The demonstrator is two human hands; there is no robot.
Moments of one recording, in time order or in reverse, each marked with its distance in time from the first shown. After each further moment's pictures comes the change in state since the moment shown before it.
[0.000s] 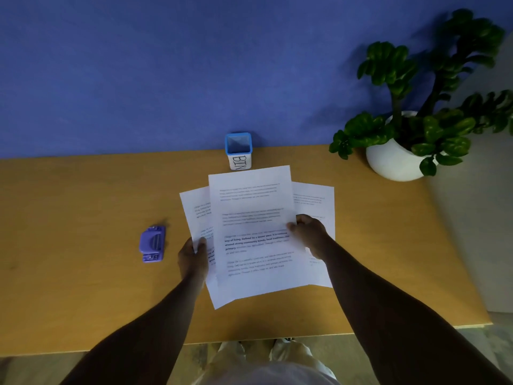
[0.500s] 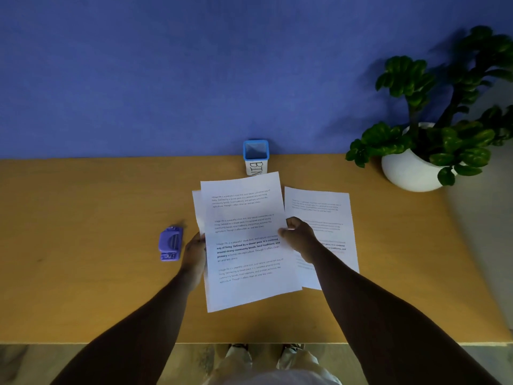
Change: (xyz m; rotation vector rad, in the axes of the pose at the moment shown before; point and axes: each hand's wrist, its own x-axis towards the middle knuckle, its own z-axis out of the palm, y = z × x) left_hand 0.006 0.027 -0.044 -0.173 -0.365 -0.024; right_hand -0.015 -0.023 0.051 -0.122 -0.085 -0.087
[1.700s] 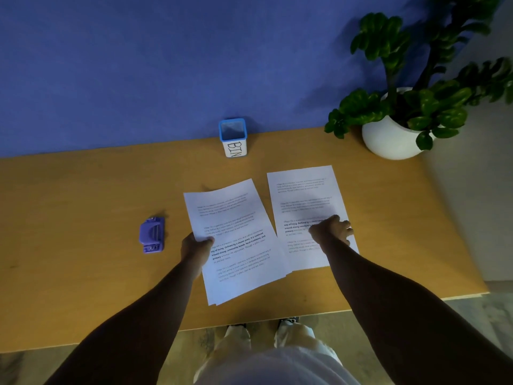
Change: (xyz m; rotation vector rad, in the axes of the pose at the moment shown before) left_hand 0.024 -0.040 0.027 0.280 0.170 -0.144; right_hand 0.008 0.078 -0.054 -0.433 0.485 0.479
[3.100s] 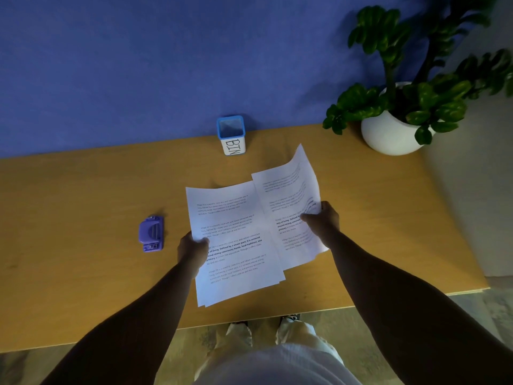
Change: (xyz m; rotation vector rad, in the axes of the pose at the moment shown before) left_hand -0.008 0.001 -0.004 0.284 0.055 0.091; right_hand 0.004 -0.001 -0.006 0.432 -0.103 -0.289
